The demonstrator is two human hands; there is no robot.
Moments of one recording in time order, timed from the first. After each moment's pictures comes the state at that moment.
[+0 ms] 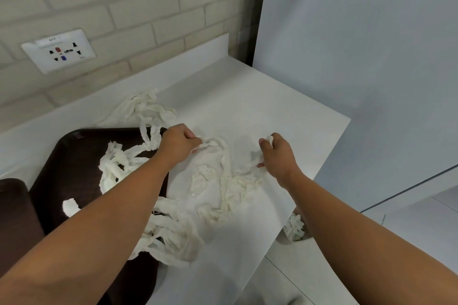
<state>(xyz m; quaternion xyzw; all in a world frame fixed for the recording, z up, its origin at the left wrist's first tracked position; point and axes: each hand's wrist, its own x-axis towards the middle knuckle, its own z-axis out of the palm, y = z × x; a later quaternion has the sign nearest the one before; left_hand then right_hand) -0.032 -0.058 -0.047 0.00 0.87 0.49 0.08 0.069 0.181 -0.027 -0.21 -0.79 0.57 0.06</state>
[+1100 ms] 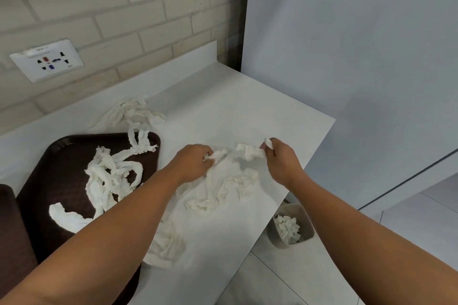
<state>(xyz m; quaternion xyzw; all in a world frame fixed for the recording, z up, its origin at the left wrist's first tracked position) 0.009 -0.009 -0.053 0.23 0.94 0.25 0.10 0.098 0.230 -0.022 -0.12 -0.90 0.41 0.07</state>
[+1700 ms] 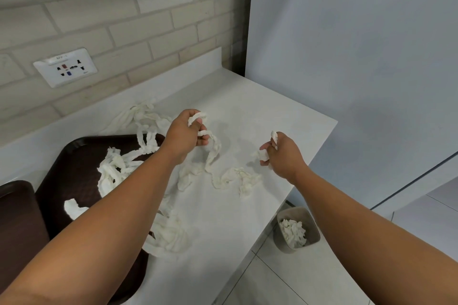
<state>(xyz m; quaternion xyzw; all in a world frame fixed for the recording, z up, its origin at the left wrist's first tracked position) 0.008 -0.006 0.018 0.01 0.73 0.68 0.08 0.100 0.225 0.001 -0.18 -0.83 0.53 0.03</state>
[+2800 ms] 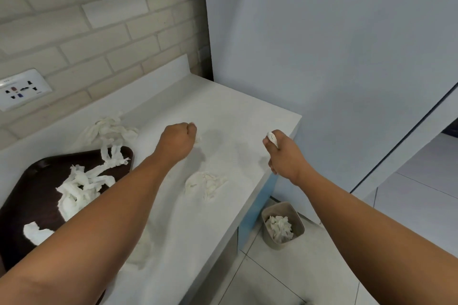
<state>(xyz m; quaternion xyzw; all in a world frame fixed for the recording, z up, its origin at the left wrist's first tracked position) 0.015 0.069 0.020 0.13 0.95 0.27 -0.01 0.149 0.313 0.014 -0.16 -0.83 0.54 0.05</state>
